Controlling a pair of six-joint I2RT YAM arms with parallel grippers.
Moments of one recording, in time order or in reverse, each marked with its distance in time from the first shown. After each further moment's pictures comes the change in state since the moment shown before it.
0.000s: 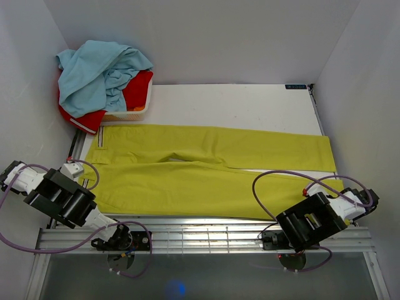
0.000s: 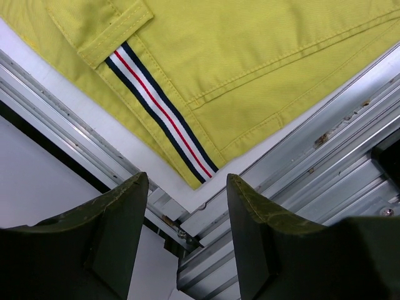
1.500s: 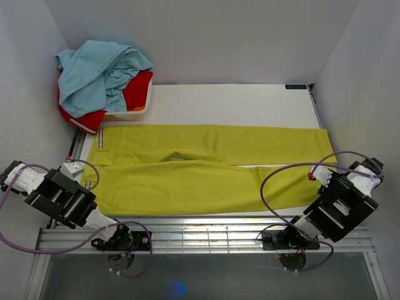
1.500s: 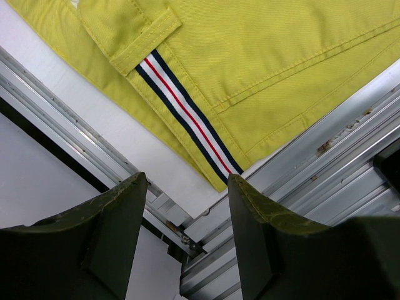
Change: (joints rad) left arm 0.000 -0.008 -0.001 0.000 0.039 0.004; right arm 0.277 0.259 0.271 -0.016 0.044 0.003
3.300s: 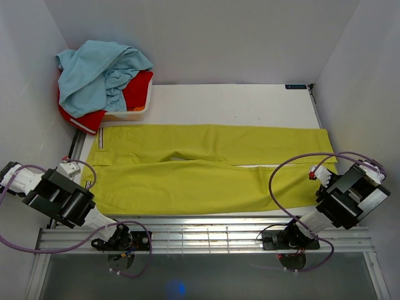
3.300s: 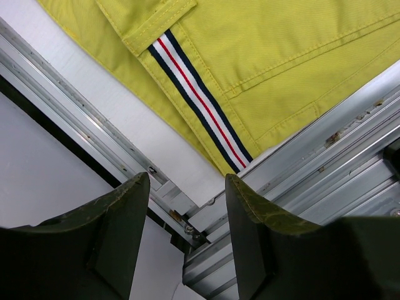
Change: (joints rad) left arm 0.027 0.020 0.029 0.003 -0.008 0.001; right arm -0.028 0.183 0.064 -0.061 -0.045 -0.001
